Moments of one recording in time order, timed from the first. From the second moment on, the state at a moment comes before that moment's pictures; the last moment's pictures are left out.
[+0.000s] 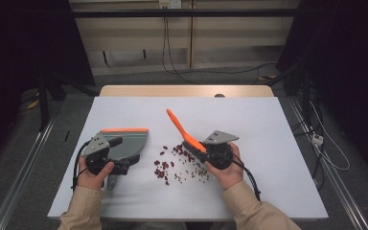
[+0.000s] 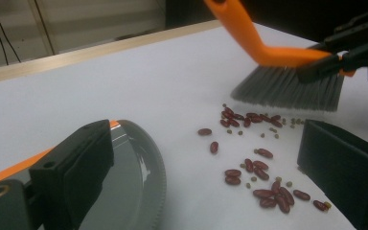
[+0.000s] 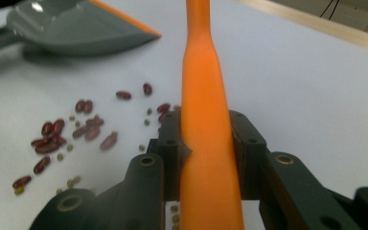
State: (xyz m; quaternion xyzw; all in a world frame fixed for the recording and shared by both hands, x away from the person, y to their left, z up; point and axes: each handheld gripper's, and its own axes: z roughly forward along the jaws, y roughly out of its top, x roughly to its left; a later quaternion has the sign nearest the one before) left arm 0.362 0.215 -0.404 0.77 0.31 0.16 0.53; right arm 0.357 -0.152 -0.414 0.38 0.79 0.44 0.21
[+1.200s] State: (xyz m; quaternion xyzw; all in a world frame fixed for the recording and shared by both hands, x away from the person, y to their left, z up) left arm 0.359 0.229 -0.408 0.76 0.33 0.15 0.54; right arm 0.454 -0.123 -0.436 0.16 0.87 0.44 0.15
